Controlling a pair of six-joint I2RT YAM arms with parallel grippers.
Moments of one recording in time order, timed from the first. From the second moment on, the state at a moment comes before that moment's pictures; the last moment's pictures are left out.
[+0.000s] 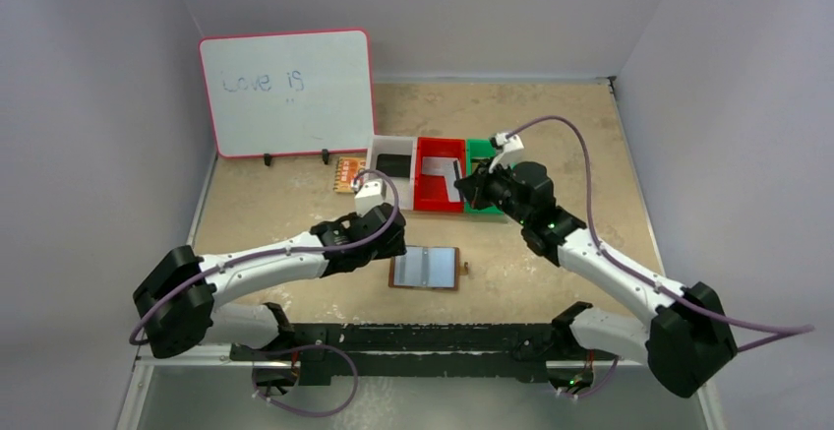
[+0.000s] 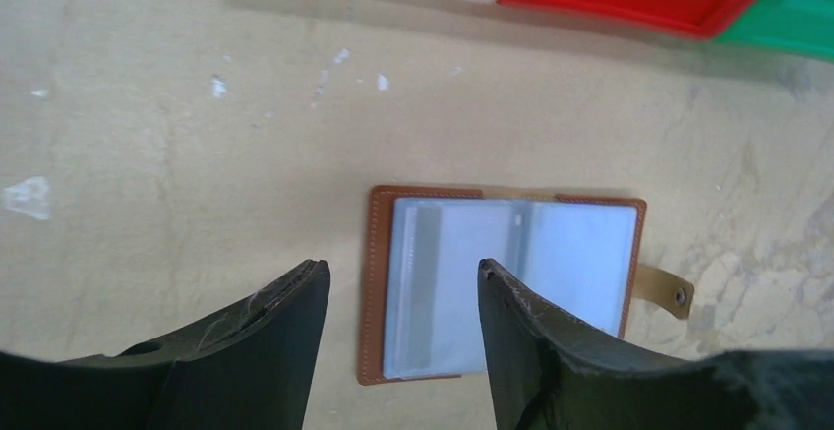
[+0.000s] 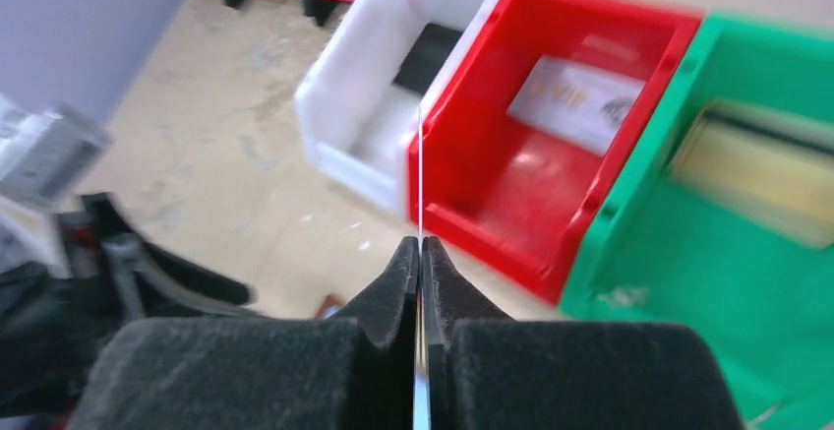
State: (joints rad) left arm -0.99 1.30 0.74 -0.37 -0.43 -0.96; right arm 0.57 1.07 0.60 0.17 -0.10 0.50
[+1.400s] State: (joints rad) left arm -0.84 0.97 0.72 -0.59 -0.56 -0.96; right arm 0.61 1.84 1.13 0.04 0.01 -1.04
